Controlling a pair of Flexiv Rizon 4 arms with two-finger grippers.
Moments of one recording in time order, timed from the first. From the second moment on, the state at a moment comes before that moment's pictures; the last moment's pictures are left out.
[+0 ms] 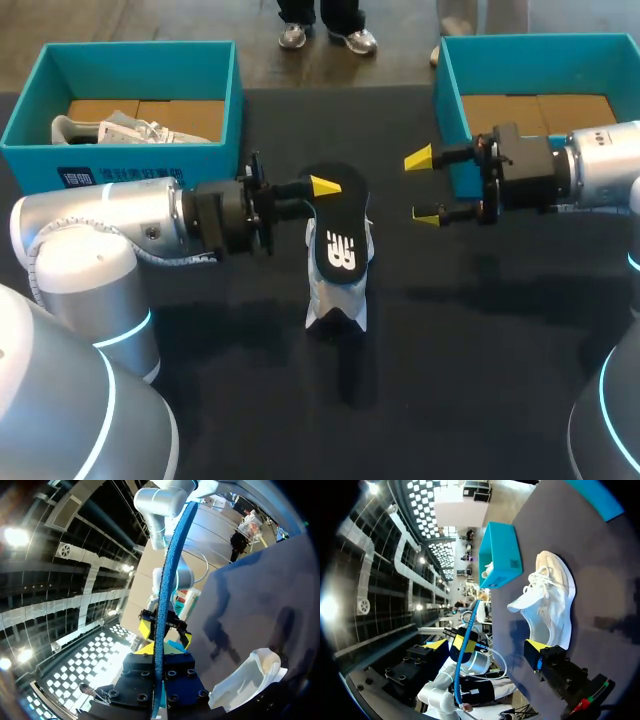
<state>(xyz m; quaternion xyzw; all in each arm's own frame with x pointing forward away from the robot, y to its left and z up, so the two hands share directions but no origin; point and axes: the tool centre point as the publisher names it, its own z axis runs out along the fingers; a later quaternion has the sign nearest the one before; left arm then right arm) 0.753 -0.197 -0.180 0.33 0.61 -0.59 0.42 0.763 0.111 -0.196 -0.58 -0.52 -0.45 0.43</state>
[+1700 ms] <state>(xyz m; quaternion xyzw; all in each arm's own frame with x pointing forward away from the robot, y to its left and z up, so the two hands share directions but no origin) 0.737 -0.167 -0.210 0.23 0.65 -0.66 0.30 0.724 0.115 -0.261 -0.59 -0.62 -0.45 0.25</state>
